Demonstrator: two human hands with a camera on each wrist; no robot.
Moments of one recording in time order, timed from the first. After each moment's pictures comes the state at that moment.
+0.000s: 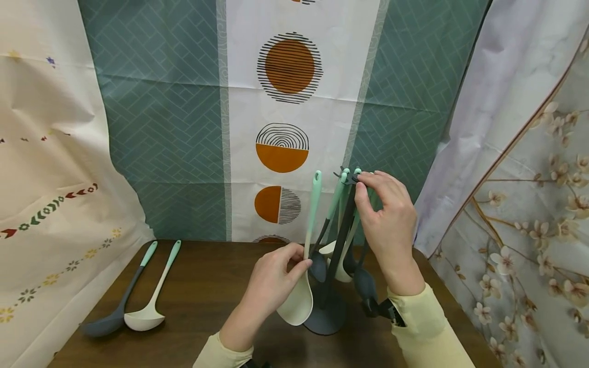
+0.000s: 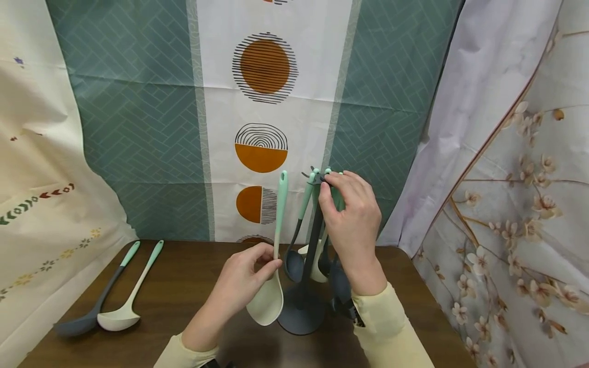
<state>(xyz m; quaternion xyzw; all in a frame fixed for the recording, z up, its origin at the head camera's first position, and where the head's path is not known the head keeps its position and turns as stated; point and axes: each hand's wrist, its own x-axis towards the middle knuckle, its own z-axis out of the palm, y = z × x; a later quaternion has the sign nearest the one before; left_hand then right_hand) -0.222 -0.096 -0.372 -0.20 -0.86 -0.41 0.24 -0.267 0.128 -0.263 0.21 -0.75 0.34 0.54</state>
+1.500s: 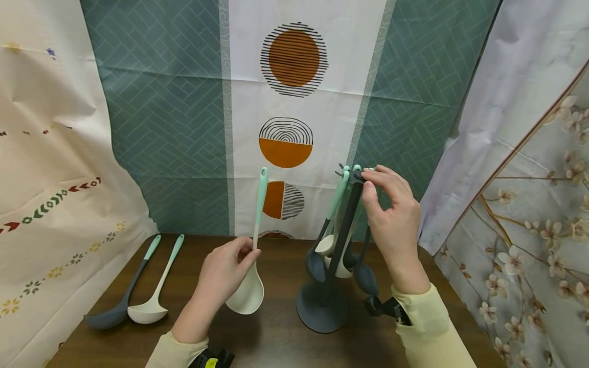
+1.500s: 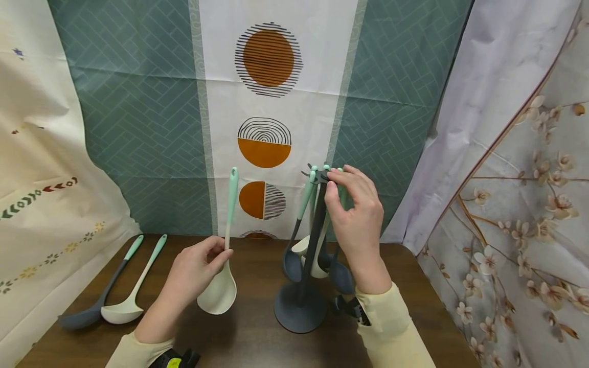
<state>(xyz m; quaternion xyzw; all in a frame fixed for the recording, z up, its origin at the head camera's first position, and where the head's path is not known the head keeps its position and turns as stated) -0.231 -0.189 -0.389 -0.10 -0.90 -0.34 0.25 -0.269 0.132 -0.266 0.23 -0.73 0.43 0.48</state>
